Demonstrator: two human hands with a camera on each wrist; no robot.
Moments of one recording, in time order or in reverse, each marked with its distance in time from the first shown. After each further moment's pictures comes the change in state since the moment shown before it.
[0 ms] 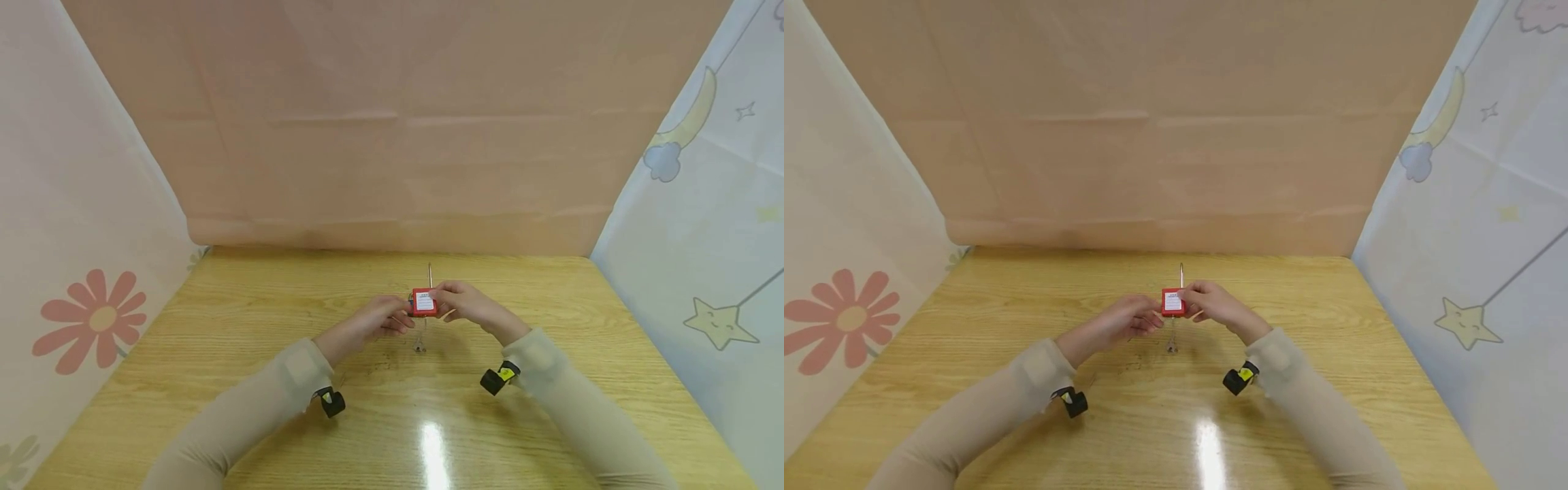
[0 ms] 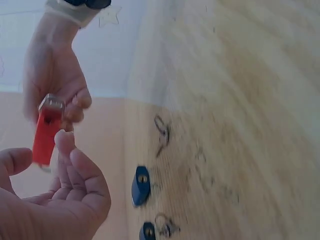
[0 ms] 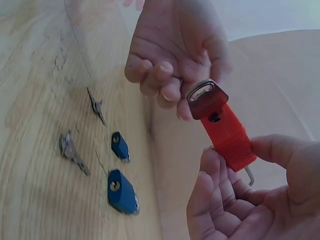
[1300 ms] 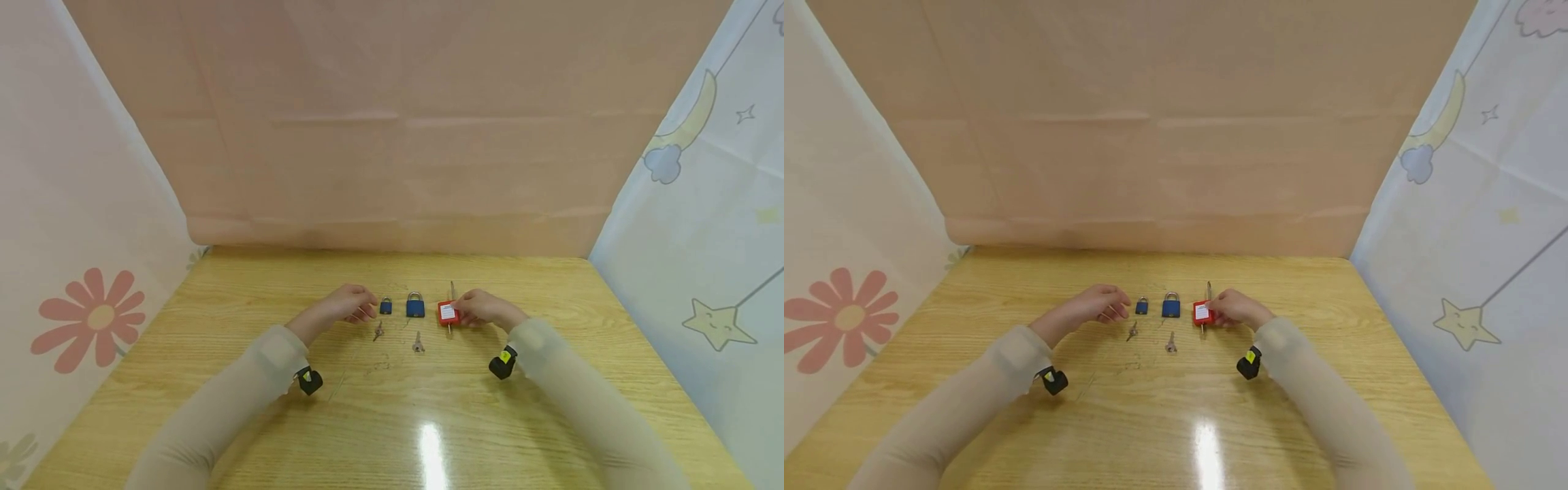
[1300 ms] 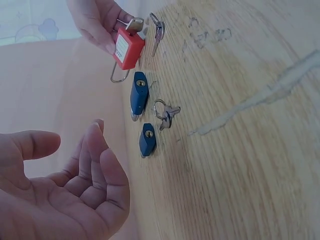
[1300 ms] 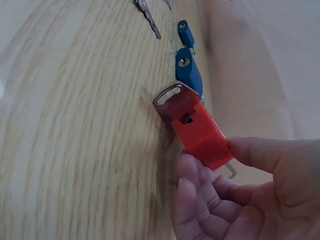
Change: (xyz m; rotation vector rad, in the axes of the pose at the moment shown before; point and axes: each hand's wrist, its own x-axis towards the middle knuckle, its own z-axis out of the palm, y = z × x) left_hand 0.006 -0.001 -0.061 0.341 0.079 -0.043; right_hand 0.023 0.059 -0.035 -0.138 0.007 0.257
